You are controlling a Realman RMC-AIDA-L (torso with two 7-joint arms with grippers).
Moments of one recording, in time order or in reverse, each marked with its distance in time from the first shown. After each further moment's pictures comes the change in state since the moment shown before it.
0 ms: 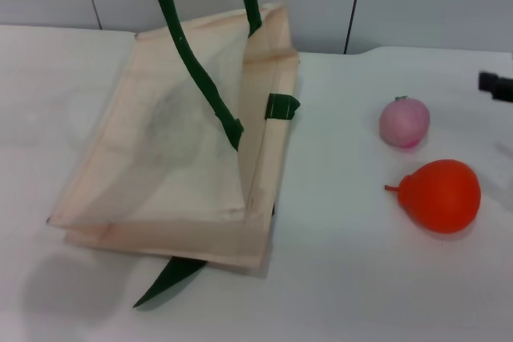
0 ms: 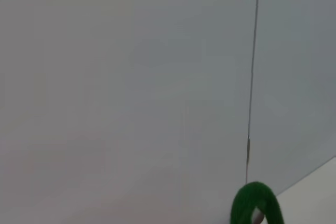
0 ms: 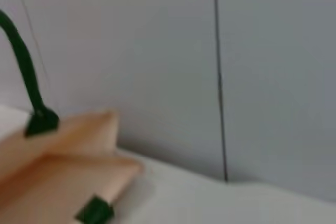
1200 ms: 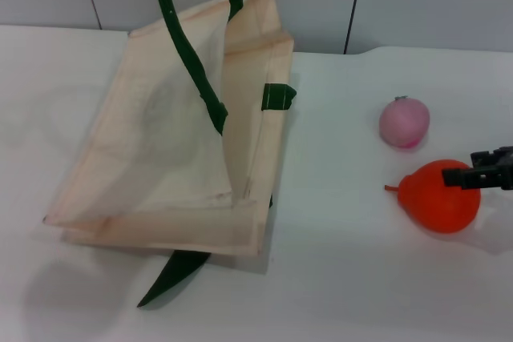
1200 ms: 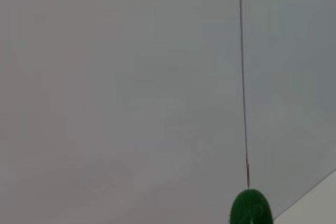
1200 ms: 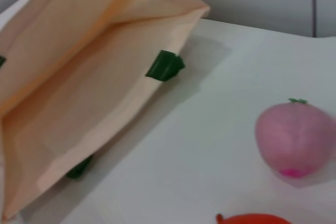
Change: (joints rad) left arm -0.022 0.007 -0.032 0.080 0.001 -0.047 0.016; right arm 0.181 -0.004 0.127 0.182 -0.316 0.327 0.100
